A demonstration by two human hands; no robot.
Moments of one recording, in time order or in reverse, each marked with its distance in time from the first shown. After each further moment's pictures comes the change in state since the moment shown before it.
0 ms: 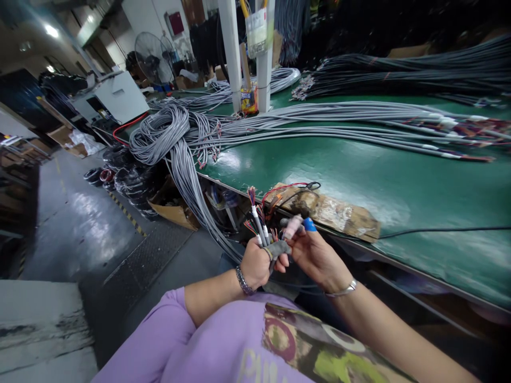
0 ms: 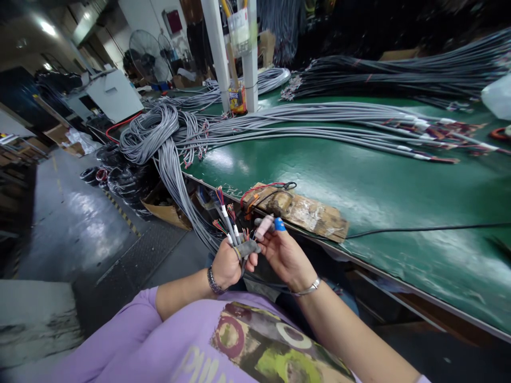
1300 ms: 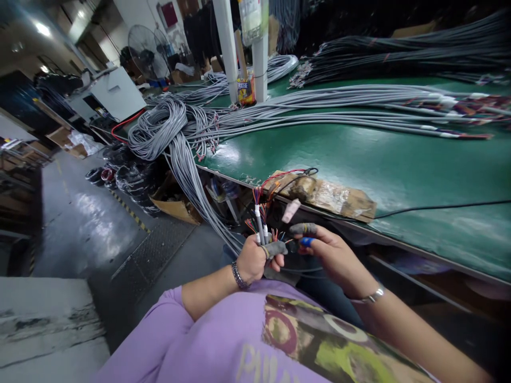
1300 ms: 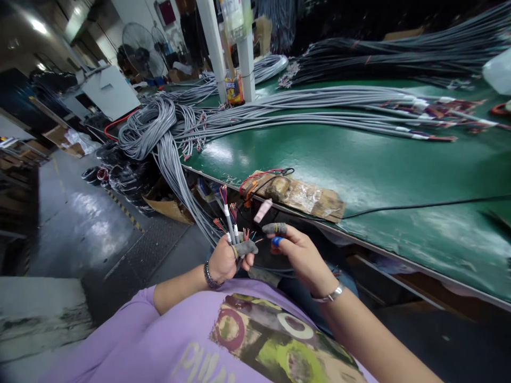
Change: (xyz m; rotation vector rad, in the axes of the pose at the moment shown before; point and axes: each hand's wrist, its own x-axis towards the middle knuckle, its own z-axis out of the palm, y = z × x) left_hand -0.021 -0.006 -0.016 0.133 -0.083 -0.067; right_hand -0.044 -0.008 -0.016 -0.597 0.123 -0.114
